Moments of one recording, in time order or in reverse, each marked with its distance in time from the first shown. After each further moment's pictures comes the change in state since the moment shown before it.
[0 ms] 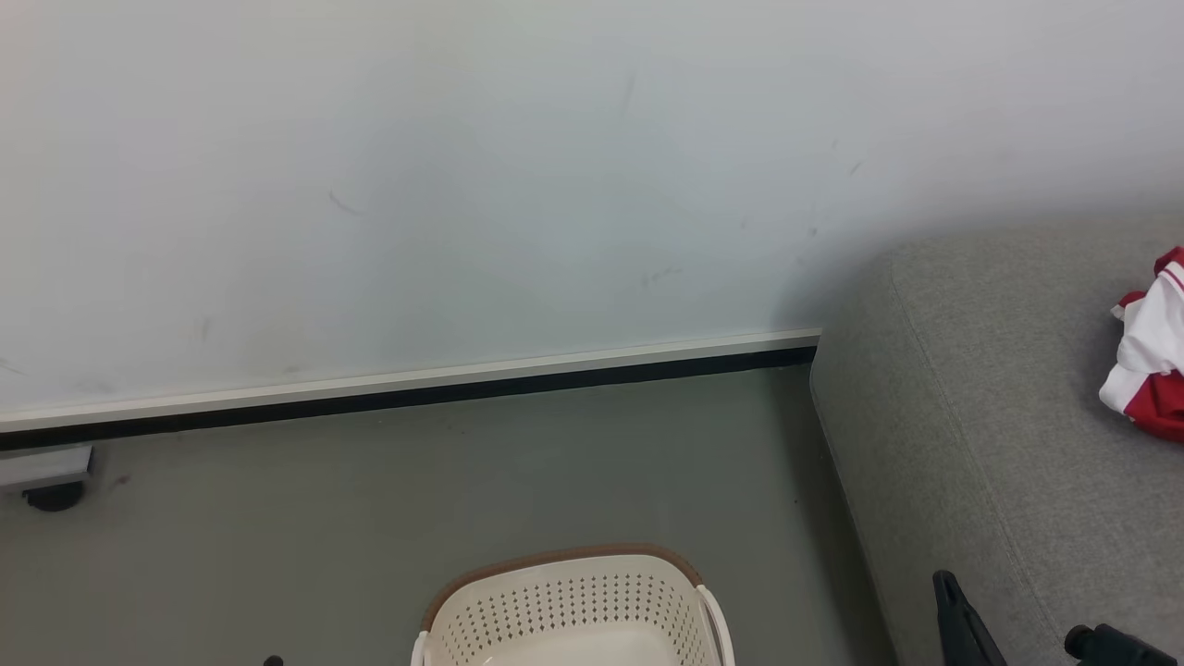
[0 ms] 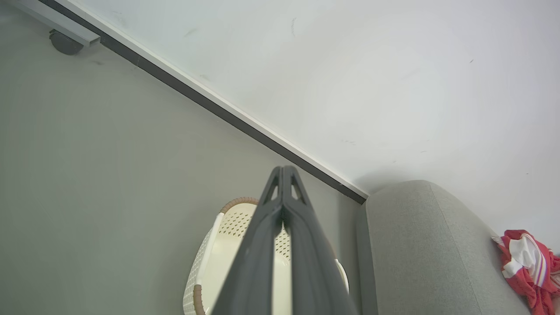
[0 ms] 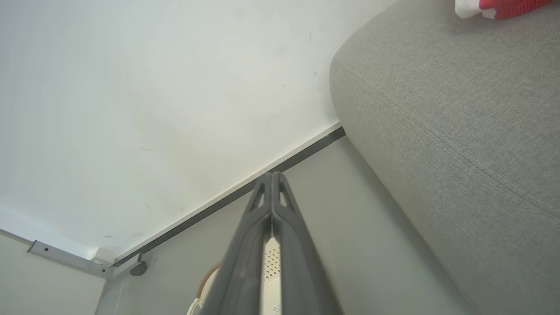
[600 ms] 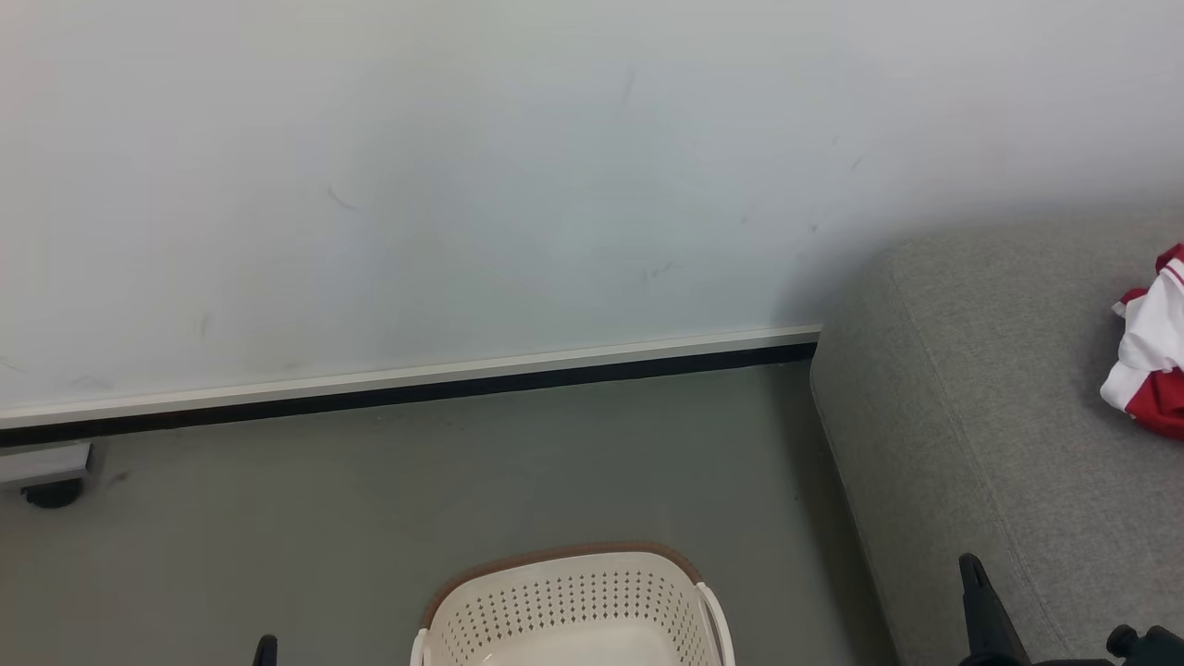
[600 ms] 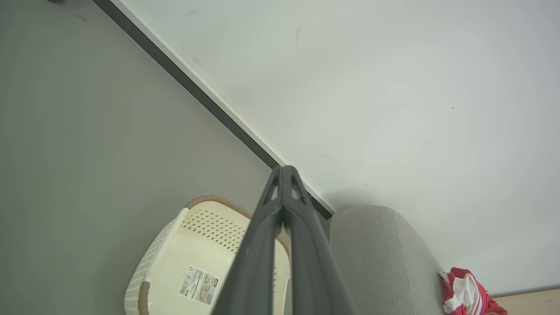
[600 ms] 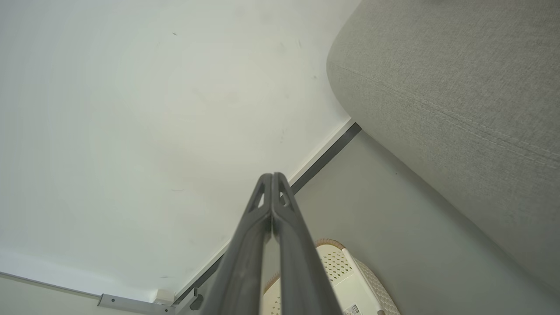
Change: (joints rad) left arm -0.039 -0.017 0.034 -0.003 -0.212 -0.017 0.065; right arm -0.033 -0.032 -0.004 0.016 0.313 0.000 -0.009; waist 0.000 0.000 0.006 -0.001
